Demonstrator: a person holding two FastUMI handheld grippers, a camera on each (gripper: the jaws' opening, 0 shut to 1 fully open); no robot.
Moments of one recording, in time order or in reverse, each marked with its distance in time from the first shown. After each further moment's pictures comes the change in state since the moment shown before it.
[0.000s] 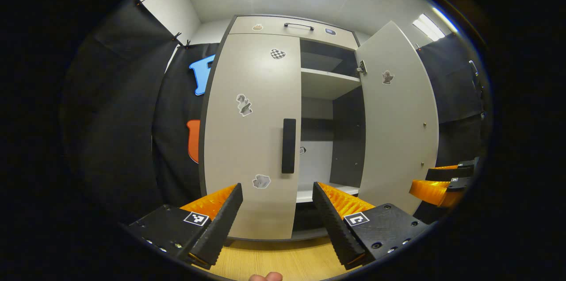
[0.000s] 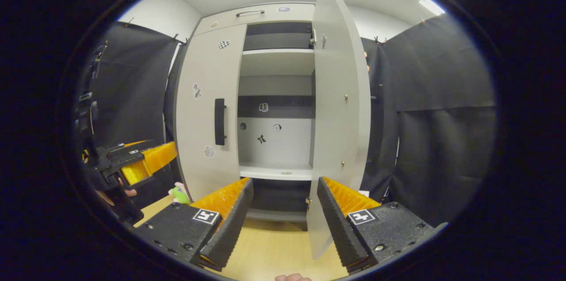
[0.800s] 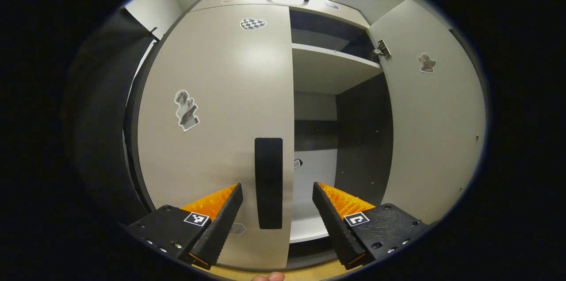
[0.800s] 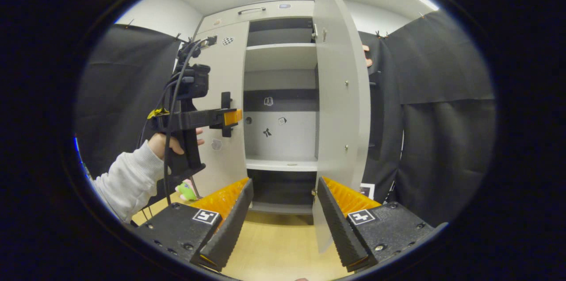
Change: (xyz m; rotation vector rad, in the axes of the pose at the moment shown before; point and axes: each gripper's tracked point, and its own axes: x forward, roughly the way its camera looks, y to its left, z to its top) left arm 0.174 -0.014 0.010 0.029 0.060 -0.007; right arm -0.010 0.004 -0.013 0.018 0.029 0.024
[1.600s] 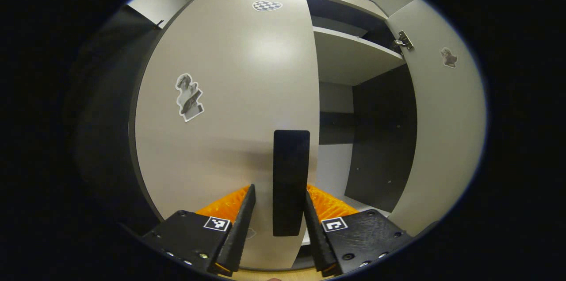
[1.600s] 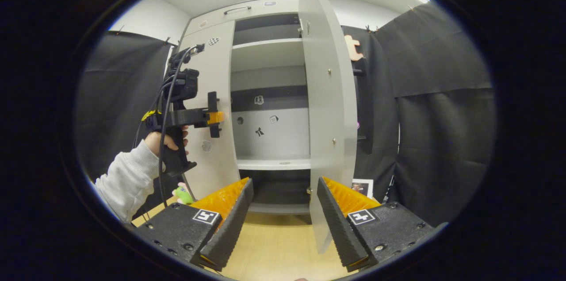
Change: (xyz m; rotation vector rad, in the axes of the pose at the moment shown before) left arm 0.018 0.020 -0.011 -0.033 0.038 0.046; right arm 0.007 -0.004 -0.005 0.047 0.010 -0.017
